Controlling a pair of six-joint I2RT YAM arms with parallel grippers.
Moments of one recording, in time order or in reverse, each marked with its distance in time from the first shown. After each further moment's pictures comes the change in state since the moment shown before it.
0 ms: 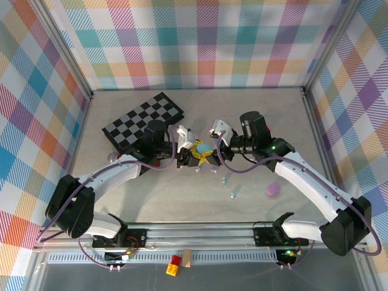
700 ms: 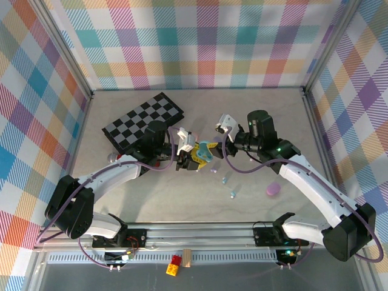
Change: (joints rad) left arm -0.007 -0.005 0.000 -0.026 0.084 0.012; right arm -0.035 -0.043 -0.016 0.068 0.047 0.027
